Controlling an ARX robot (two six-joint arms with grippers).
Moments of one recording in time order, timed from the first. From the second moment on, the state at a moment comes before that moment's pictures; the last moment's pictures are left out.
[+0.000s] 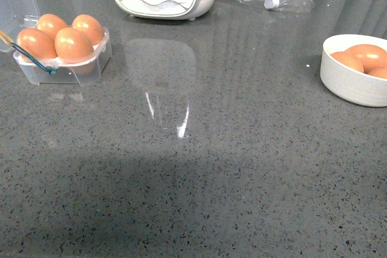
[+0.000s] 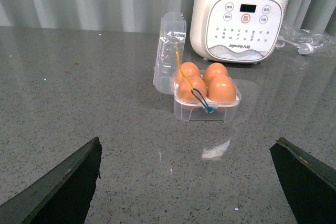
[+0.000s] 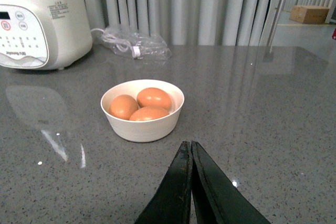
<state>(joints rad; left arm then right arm) 0.00 0.00 0.03 0.00 0.00 0.00 0.00 0.01 0.01 0.01 0.00 0.00</state>
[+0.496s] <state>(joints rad) 0.00 0.00 0.03 0.00 0.00 0.00 0.00 0.00 0.01 0.00 0.00 0.00</state>
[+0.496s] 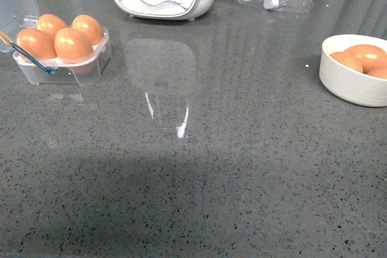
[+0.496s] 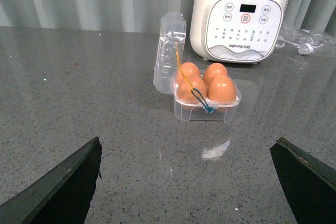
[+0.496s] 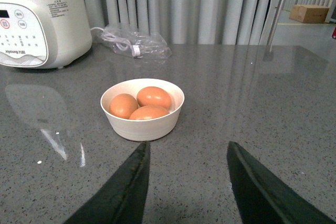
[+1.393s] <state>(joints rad) -0.12 0.26 0.15 -0.35 -0.40 -0.24 0.00 0.00 0.01 0.00 0.00 0.00</state>
